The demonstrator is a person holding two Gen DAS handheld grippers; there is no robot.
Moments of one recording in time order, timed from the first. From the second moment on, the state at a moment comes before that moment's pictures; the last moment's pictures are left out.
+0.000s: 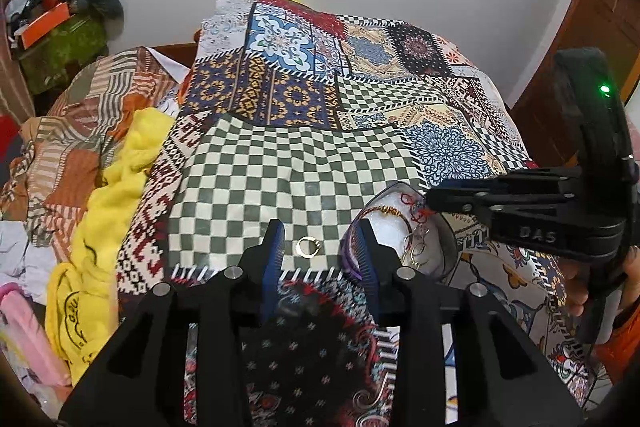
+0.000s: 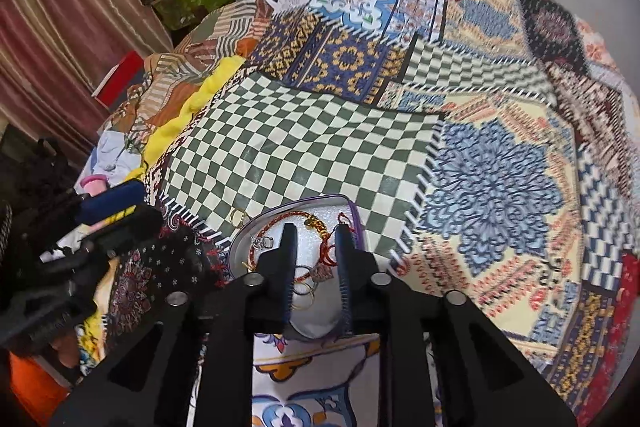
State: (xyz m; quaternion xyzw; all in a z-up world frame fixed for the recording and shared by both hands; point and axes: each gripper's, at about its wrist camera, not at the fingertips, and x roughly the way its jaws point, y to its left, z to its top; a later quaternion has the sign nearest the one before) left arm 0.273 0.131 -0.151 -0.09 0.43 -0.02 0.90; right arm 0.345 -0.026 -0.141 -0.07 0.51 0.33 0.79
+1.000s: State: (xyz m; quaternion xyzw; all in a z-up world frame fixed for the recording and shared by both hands) left arm 0.192 0.087 -0.182 -0.06 0.47 -0.05 0.88; right arm 0.221 -0.166 -0.160 -0.12 0.48 0.26 0.83
